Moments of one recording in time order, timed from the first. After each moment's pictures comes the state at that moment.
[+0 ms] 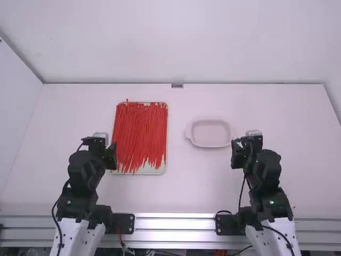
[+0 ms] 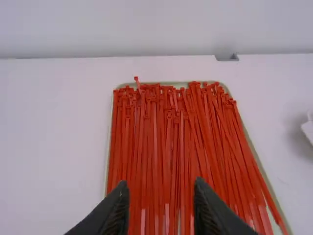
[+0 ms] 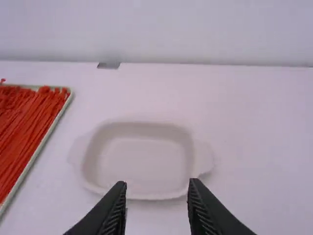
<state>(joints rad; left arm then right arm) -0.01 0.46 0.45 -0.43 0.06 -0.01 0.12 0.53 0.47 -0.40 -0.08 0.01</state>
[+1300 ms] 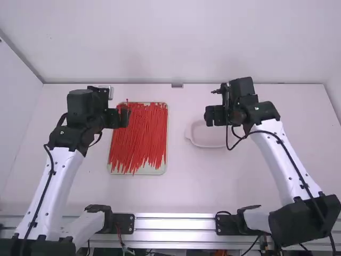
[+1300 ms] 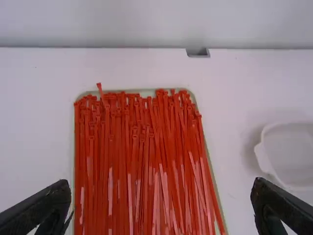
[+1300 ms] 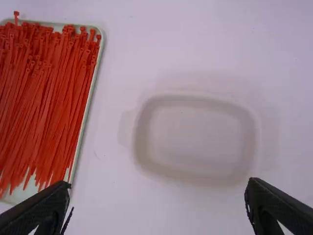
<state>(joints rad) 0.00 1.13 1.13 -0.66 0.21 -0.06 0.24 1.43 1.35 -0.92 -0.16 0.08</state>
